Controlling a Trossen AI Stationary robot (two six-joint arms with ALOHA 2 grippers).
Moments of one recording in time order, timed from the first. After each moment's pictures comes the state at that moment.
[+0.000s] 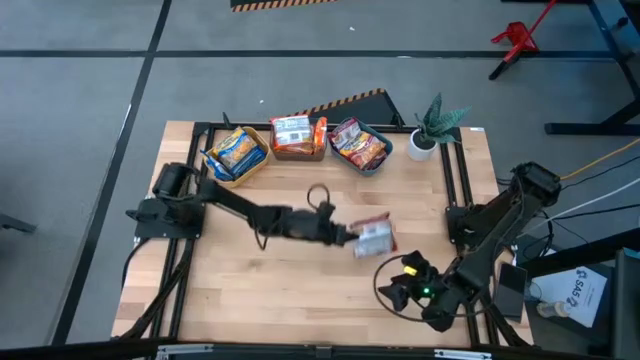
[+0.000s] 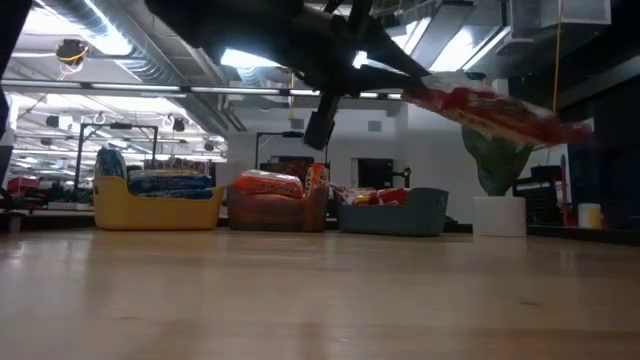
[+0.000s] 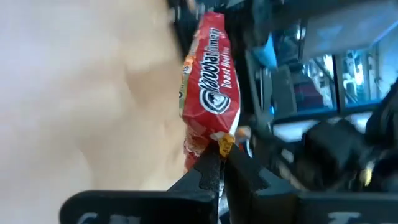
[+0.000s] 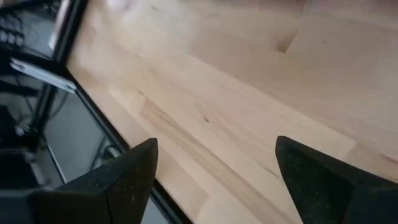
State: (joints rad) left arm -0.18 1.87 1.06 0.56 -0.19 -1.33; right arm 0.90 1.50 0.98 -0.55 0.62 1.88
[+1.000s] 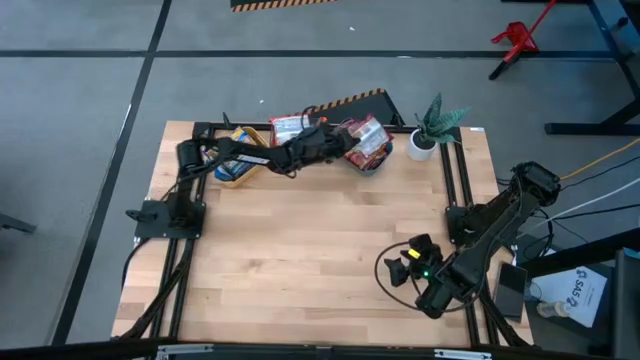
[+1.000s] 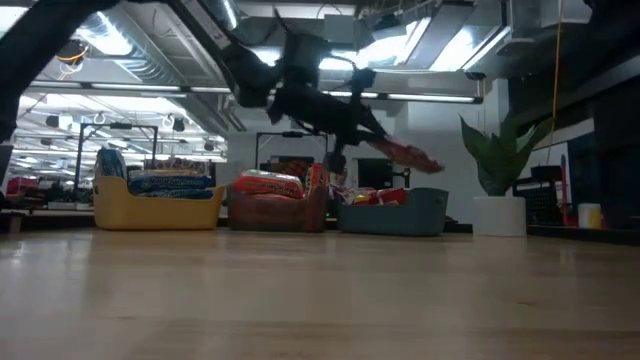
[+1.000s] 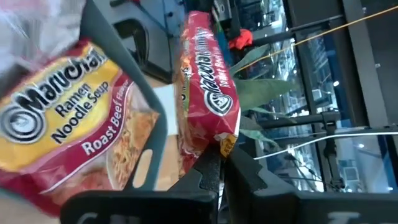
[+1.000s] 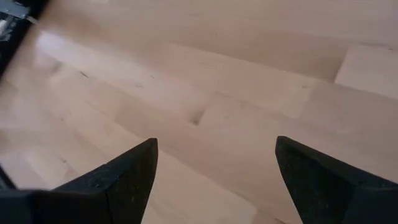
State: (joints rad) left arm 0.35 2.01 1.24 0.64 -0.14 -1.34; right arm 0.85 1.49 0.98 -0.89 0.71 2.03
